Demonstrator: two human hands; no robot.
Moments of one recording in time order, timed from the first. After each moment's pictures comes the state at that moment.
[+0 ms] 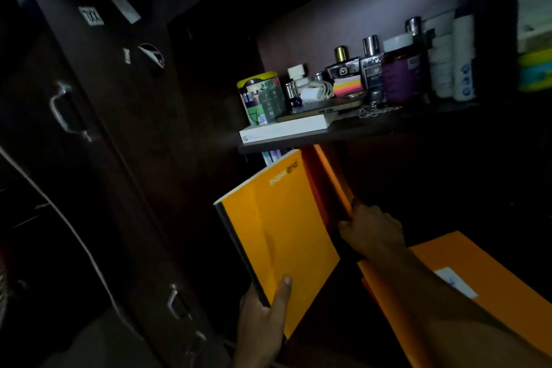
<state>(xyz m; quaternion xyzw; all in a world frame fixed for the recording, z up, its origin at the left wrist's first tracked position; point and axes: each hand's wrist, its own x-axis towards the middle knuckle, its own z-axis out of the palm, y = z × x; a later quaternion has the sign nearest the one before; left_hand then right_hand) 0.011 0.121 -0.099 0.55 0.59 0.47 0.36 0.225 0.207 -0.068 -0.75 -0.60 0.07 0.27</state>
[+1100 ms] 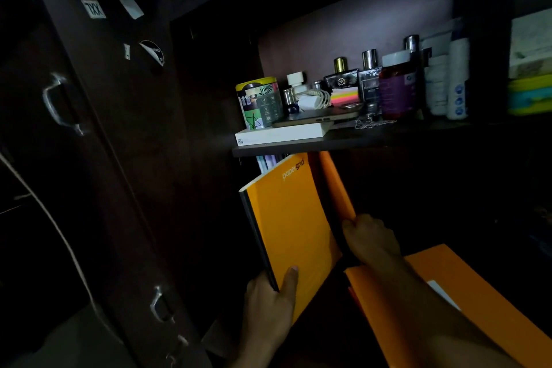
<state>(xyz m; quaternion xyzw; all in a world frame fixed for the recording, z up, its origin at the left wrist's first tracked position) 0.039 0.144 -0.099 0.62 0.59 0.45 0.25 0.241 0.212 -0.076 -0.75 -0.53 0.18 0.35</state>
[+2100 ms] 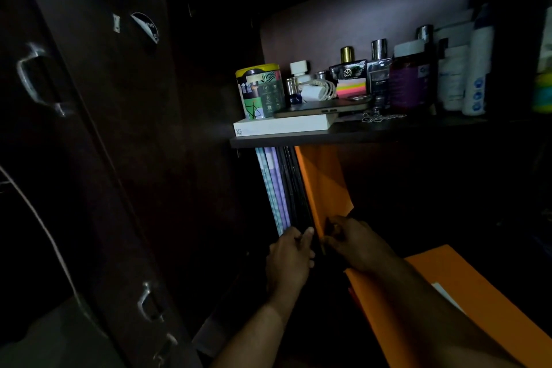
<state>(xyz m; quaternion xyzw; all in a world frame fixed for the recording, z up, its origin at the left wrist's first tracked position) 0.081 0.234 -0.117 0.65 0.58 0.44 0.24 0.241 0.226 -0.093 -0.62 -0.70 0.19 0.32</state>
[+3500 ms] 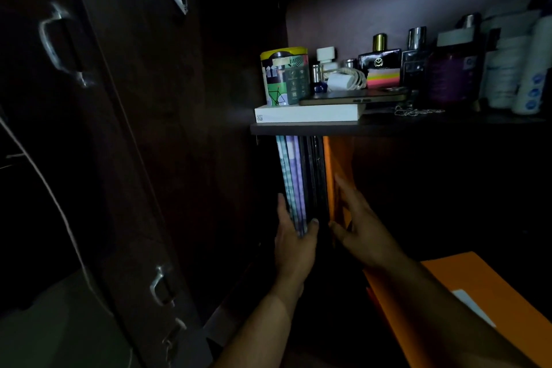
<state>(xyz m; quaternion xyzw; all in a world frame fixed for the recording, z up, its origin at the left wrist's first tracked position) 0.067 0.238 -0.108 0.56 0.52 0.54 0.35 0.223 0.236 -0.093 -0.49 -0.71 0.19 0.46</state>
